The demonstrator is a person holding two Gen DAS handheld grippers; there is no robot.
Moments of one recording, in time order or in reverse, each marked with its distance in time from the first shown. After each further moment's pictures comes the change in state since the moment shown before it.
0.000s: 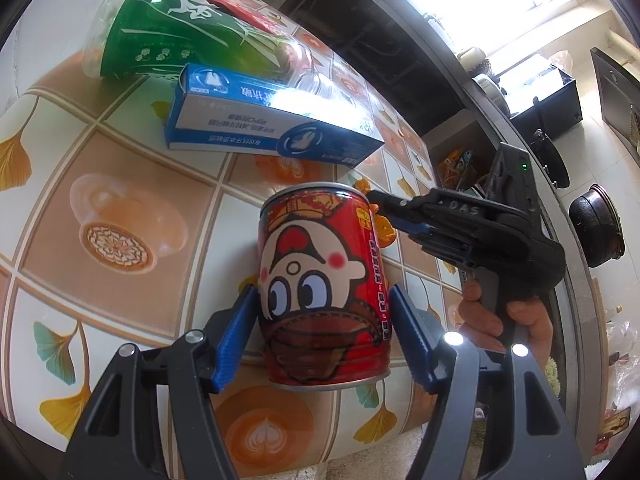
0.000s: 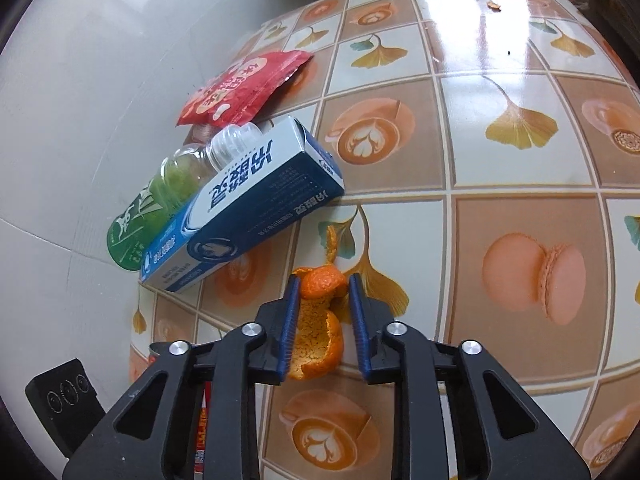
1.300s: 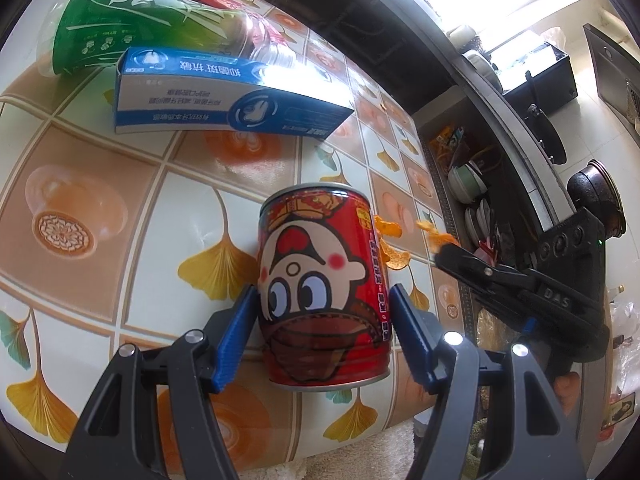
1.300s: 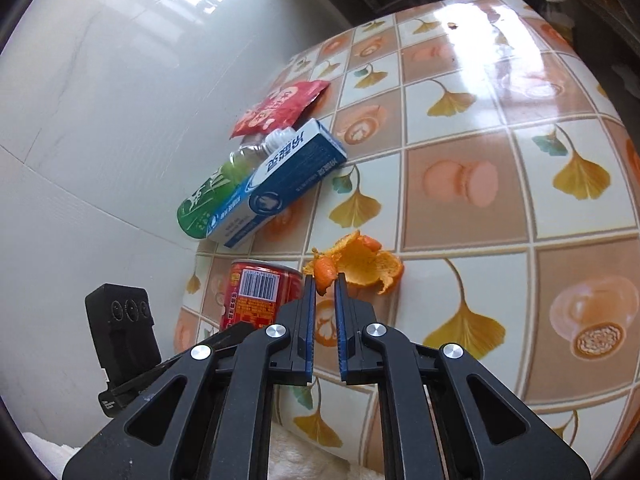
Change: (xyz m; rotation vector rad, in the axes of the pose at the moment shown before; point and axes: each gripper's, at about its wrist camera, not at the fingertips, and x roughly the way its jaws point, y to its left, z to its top) left arm 0.019 -0.027 -0.006 0.048 0.060 -0.007; right arm -0.085 -0.020 -0.067 0.016 -0.103 0.147
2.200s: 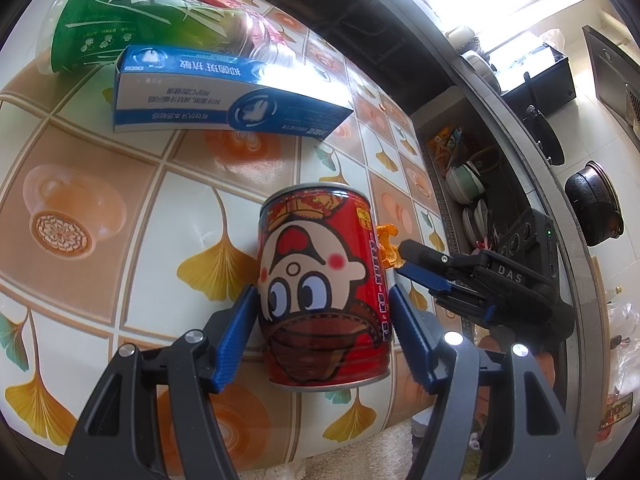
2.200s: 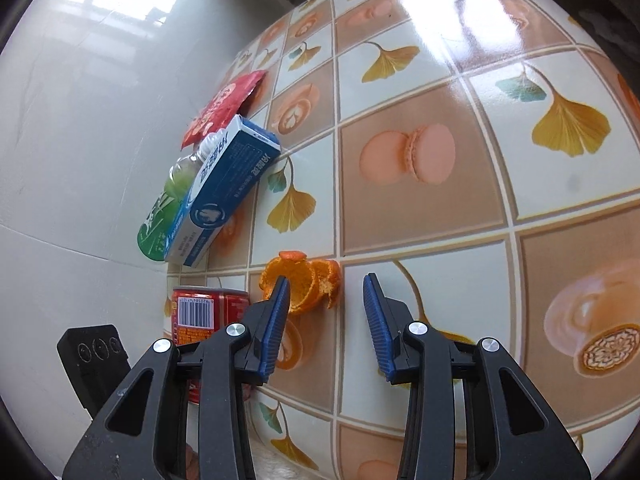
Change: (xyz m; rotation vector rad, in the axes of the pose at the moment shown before) left arm -0.001 0.002 0.000 -0.004 0.001 -0.011; right arm 0.026 -0.045 0.005 0.181 0.041 -0.021
